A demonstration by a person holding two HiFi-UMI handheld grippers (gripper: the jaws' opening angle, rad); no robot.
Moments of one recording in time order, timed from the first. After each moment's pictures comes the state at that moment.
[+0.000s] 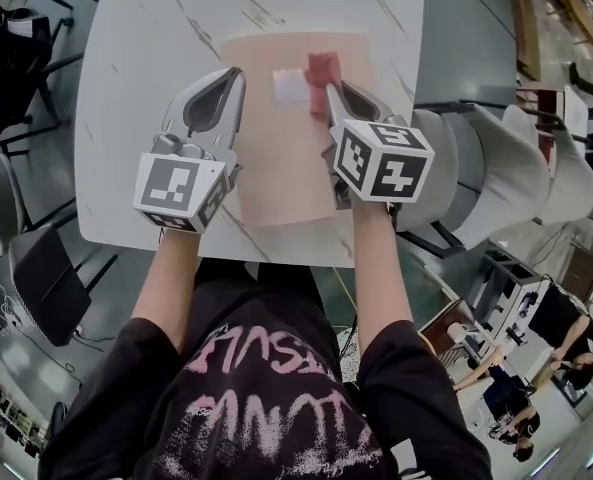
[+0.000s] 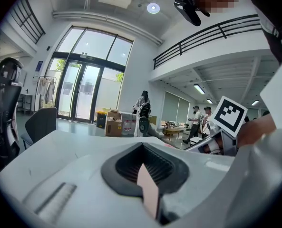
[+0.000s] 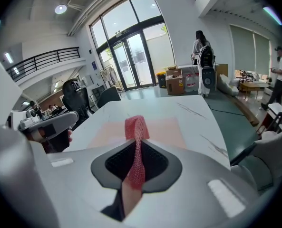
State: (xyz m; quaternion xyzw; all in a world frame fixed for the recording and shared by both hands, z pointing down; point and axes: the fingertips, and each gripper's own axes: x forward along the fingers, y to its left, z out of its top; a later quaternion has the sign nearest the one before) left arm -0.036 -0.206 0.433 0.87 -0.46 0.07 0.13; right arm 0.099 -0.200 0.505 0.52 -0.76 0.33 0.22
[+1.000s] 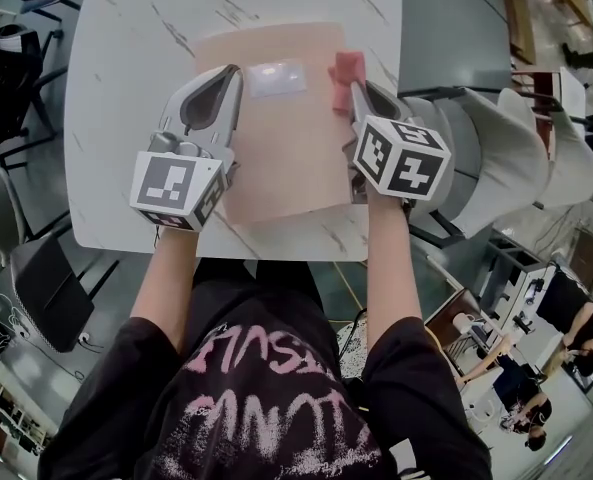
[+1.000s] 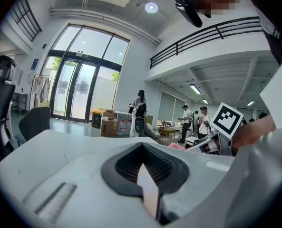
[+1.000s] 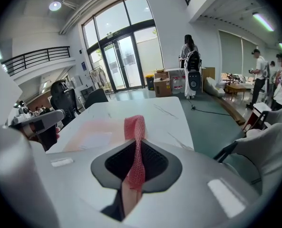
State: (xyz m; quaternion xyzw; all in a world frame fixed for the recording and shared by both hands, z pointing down) left arm 0.000 -0.202 0.431 0.89 -0.44 0.07 0.13; right arm 0.180 -0.189 0.509 0.58 -0.72 0.33 0.22
